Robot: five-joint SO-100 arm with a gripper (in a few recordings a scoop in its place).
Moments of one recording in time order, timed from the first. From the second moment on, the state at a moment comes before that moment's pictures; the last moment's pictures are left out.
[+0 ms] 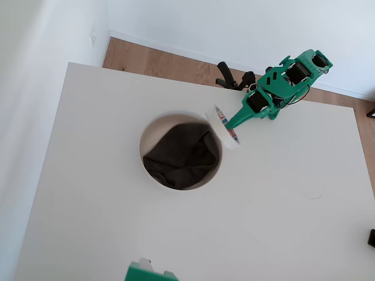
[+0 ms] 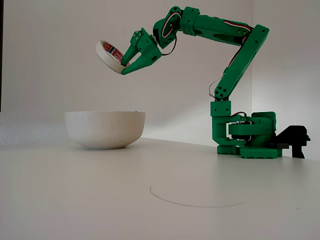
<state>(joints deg) 52.0 123.8 105.5 48.6 6.1</state>
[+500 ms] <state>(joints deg) 59.9 91.6 105.3 30.4 2.7</state>
